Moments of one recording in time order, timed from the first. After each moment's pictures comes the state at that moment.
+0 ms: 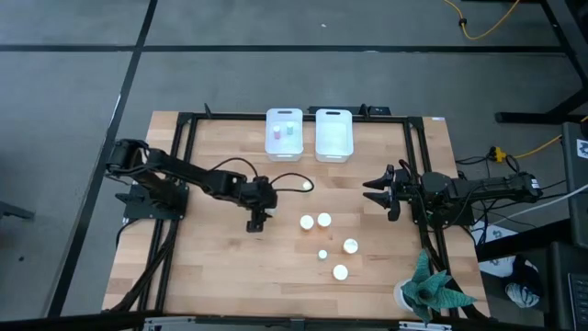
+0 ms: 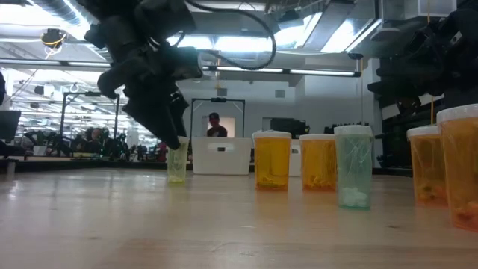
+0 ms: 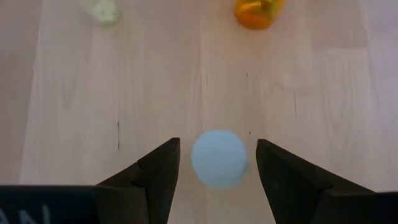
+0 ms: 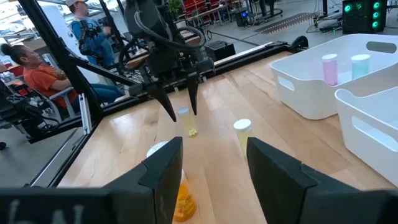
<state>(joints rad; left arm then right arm) -0.07 1.55 0.81 -0.24 -0.04 -0.05 0.08 0.21 0.02 0.11 0.17 0.36</state>
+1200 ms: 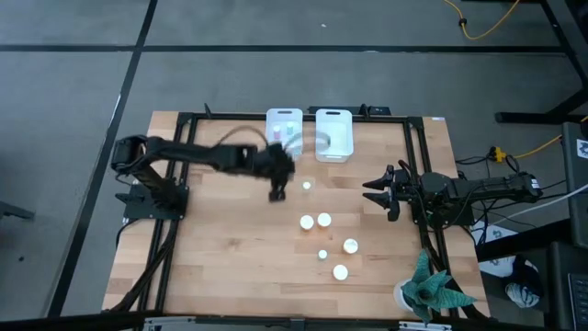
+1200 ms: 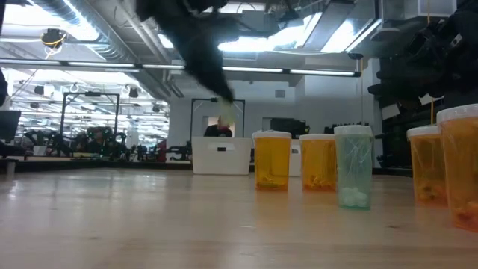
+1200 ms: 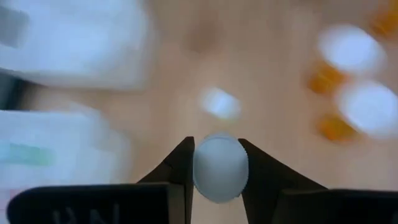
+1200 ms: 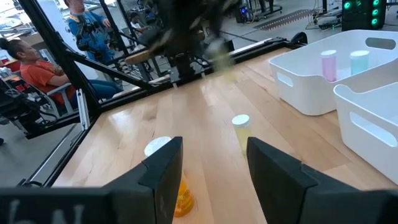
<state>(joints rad) 0.11 1.58 1.16 -0.40 -0.15 0.07 0.08 0.21 0.02 0.09 0.17 0.36</state>
